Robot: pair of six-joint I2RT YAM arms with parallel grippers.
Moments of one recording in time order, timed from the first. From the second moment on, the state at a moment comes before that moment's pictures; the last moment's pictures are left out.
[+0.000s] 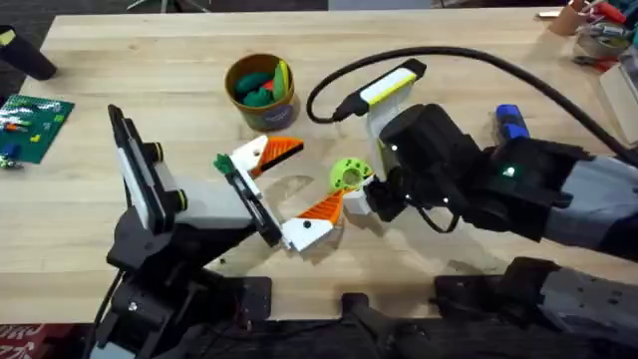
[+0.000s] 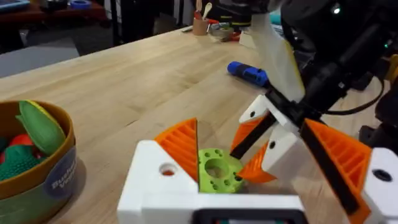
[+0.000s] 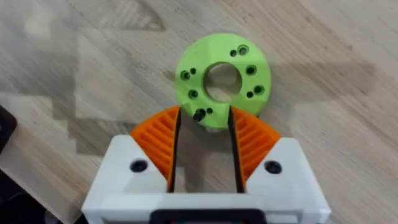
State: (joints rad) left arm -0.36 0.00 0.02 -0.08 0.61 -0.09; right arm 0.82 1.21 0.64 -0.47 -0.03 0.21
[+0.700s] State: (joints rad) left arm -0.36 0.00 0.02 -0.08 0.61 -0.09; right arm 0.84 1.24 0.64 -0.46 -0.02 0.21
